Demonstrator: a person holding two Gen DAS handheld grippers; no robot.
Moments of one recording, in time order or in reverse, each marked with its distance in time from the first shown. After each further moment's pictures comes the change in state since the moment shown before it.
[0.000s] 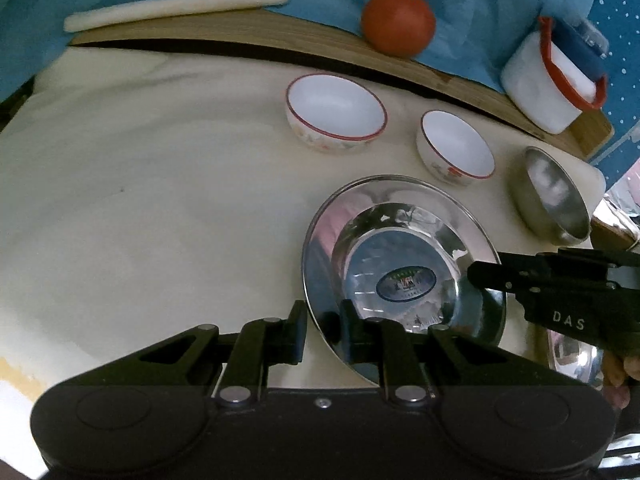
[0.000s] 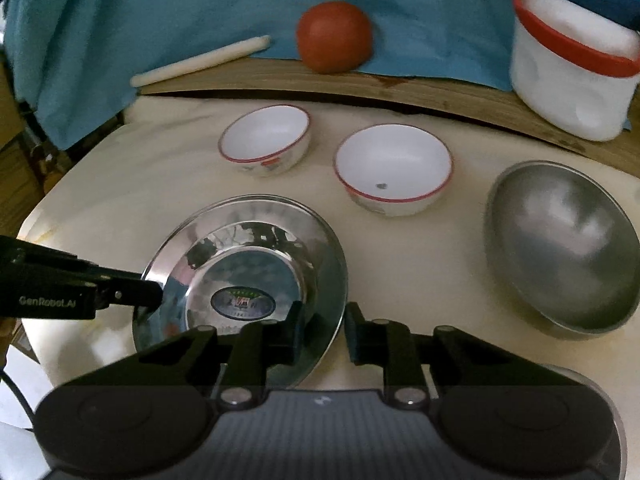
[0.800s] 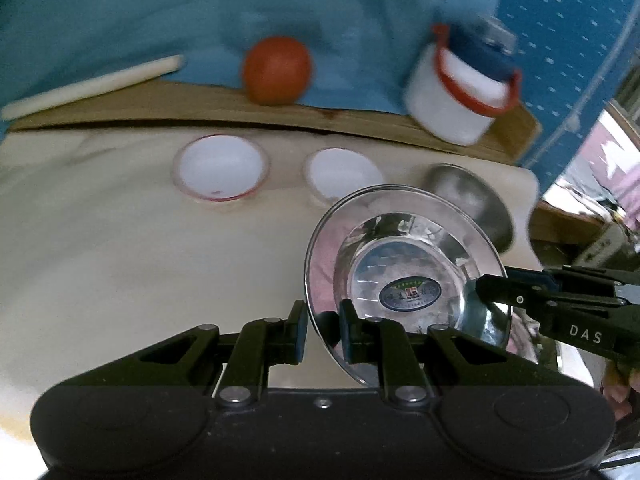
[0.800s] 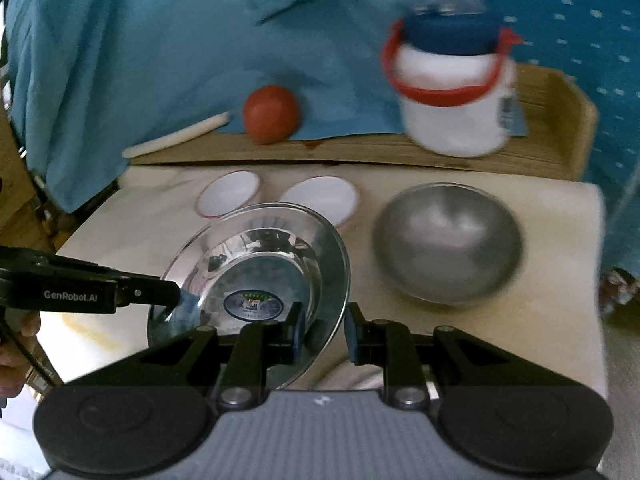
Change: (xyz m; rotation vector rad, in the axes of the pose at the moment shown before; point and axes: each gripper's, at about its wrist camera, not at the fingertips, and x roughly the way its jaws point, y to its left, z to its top) left arm -0.018 -0.085 0.016 0.138 -0.077 -0.092; right arm -0.086 -0.051 -0.024 0.131 -0.151 -0.039
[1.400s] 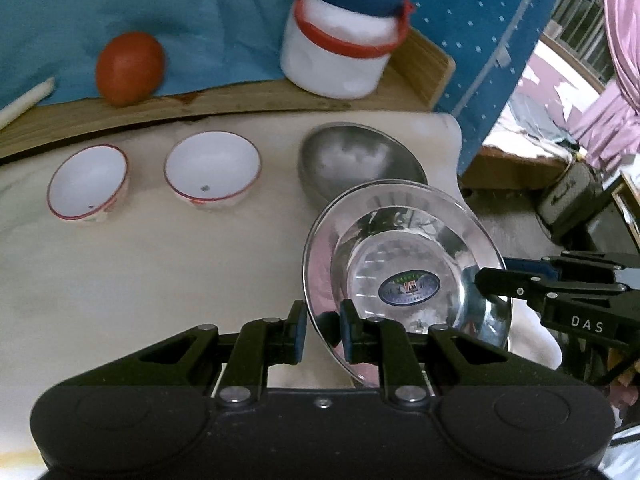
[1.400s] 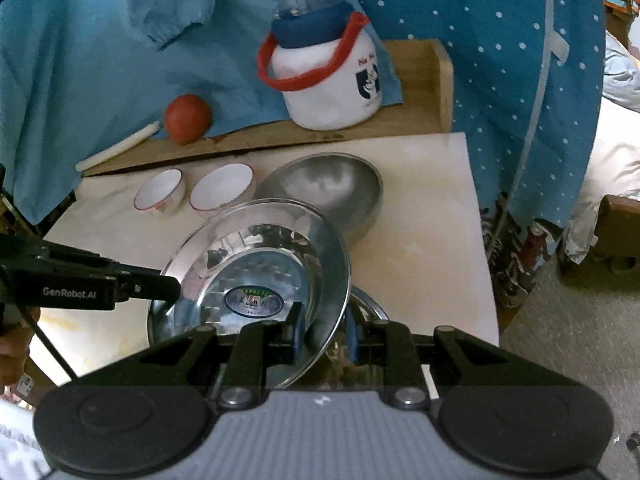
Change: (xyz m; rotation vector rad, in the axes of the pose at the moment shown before) left arm 0.030 -0.080 -0.004 0.157 0.085 -0.092; right arm -0.055 -0.069 -0.035 0.096 0.015 -0.098
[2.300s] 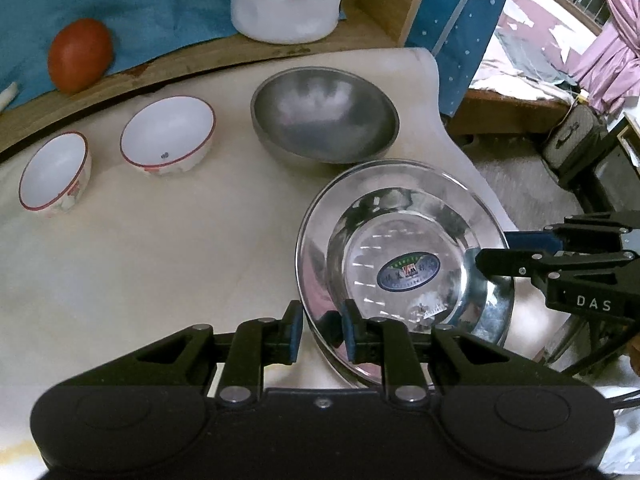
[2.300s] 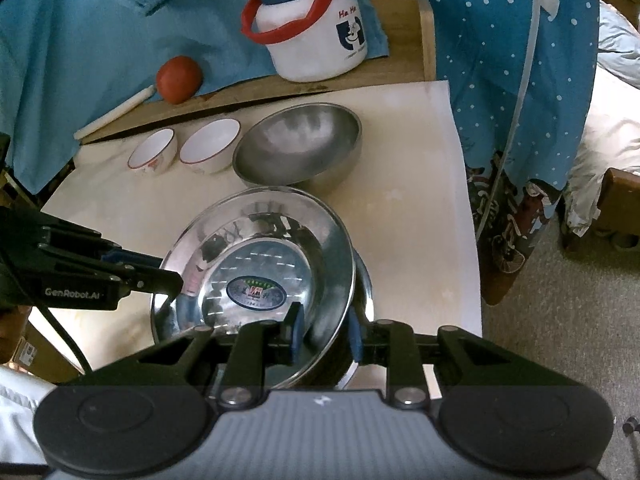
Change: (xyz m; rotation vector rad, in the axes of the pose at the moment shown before) left arm 0.024 -0.033 -0.006 0.096 0.132 0.036; right arm 0.002 -0.020 -0.016 -0.007 0.106 0.021
